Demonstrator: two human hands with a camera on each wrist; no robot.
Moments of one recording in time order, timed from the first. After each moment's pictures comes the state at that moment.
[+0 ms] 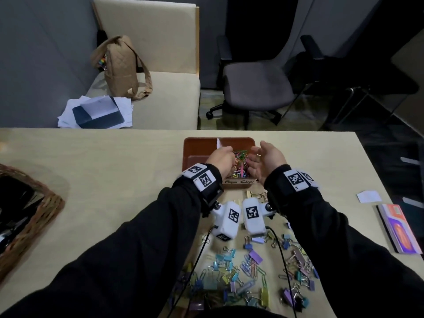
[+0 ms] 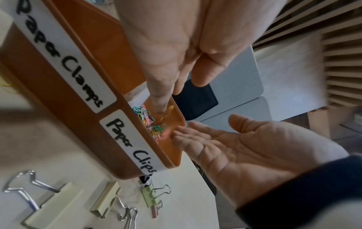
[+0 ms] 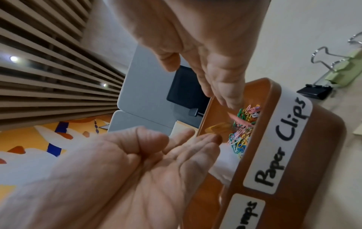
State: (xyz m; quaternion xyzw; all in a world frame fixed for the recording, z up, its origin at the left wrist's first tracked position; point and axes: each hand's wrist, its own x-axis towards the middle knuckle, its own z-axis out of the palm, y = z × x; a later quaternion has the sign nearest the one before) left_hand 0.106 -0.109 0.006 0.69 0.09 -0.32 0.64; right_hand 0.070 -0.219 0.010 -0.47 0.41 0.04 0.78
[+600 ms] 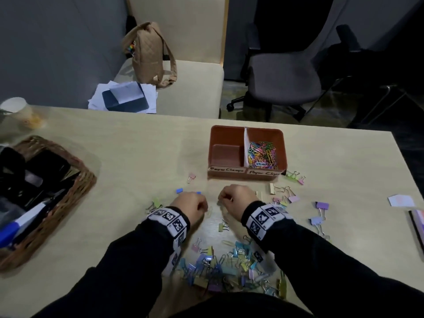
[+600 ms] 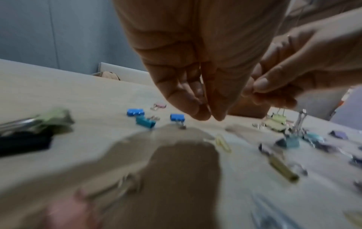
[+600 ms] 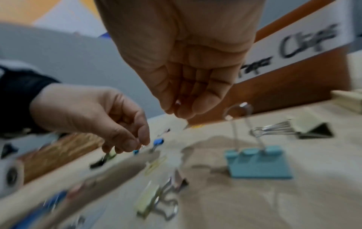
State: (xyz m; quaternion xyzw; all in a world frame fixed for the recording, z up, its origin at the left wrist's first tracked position) left_hand 0.046 0.054 -0.058 0.92 -0.17 -0.31 0.17; right_hand 0.015 -0.114 -0.055 -0.94 0.03 0.19 0.30
